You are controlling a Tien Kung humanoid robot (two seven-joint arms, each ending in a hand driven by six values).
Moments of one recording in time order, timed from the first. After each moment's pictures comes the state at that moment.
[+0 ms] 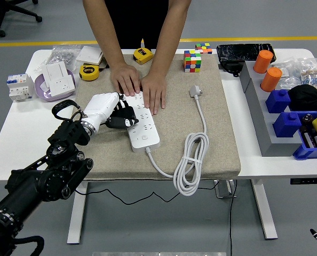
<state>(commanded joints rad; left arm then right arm) -0.57 0.00 -1.06 -0.76 2.25 0.23 0.00 0.14 -0.16 1.44 0.18 -1.51 -0.13 0.07</state>
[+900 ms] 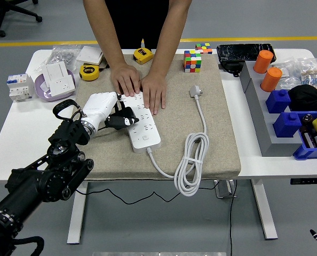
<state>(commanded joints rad) -0.57 0.00 -1.05 -0.79 2.27 0.23 0.05 0.13 -0.16 1.44 0.18 -1.51 -0.13 0.07</state>
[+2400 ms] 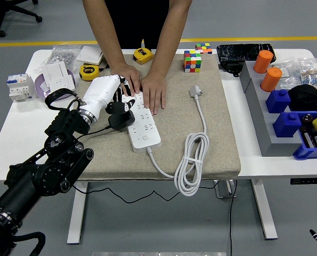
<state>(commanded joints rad) -0.57 0.00 -1.13 -0.88 2.17 0.20 -0.06 0.13 -0.16 1.44 0.18 -1.50 -0.13 0.07</state>
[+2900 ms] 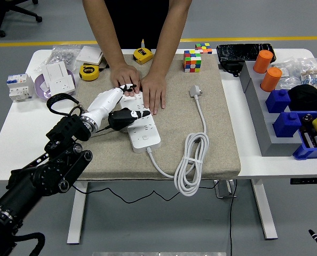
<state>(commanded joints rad) -0.58 0.00 -1.09 -0.79 2.09 0.13 -0.06 0.14 -0.15 1.44 0.18 -1.49 -0.12 0.06</state>
